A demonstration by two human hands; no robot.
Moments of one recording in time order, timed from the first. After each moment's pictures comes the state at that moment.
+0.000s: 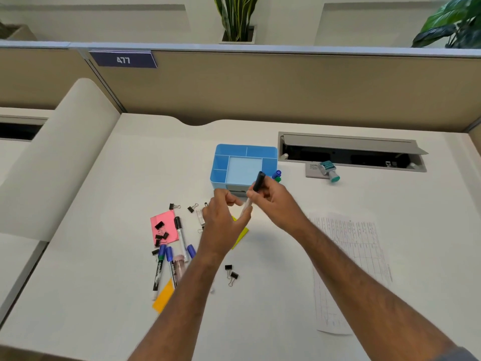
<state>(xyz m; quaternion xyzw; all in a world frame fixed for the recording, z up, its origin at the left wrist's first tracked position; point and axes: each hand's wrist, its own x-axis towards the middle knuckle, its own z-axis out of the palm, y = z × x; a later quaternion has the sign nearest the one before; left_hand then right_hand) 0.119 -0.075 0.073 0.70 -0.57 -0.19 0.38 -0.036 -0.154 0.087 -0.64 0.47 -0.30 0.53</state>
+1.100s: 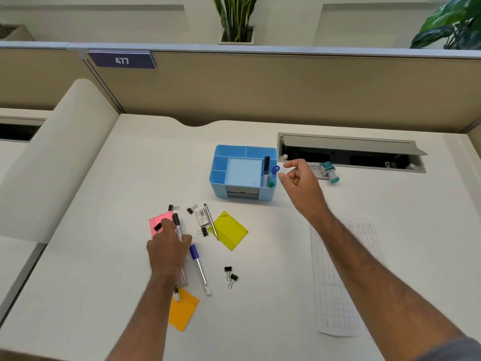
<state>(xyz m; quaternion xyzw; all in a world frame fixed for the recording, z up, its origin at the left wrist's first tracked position) 0.234 -0.030 0.003 0.88 -0.44 -0.13 0.12 -0.079 -0.197 0.075 -0.63 0.59 -0.35 0.38</state>
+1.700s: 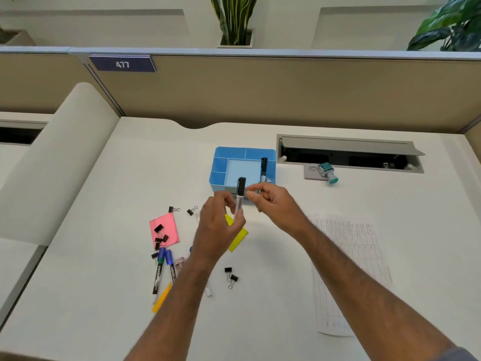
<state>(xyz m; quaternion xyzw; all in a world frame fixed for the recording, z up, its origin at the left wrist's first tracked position) 0.132 -0.071 0.080 0.66 -0.63 -0.15 0.38 -0.041 -0.154 0.087 -0.65 0.46 -0.30 0.53</state>
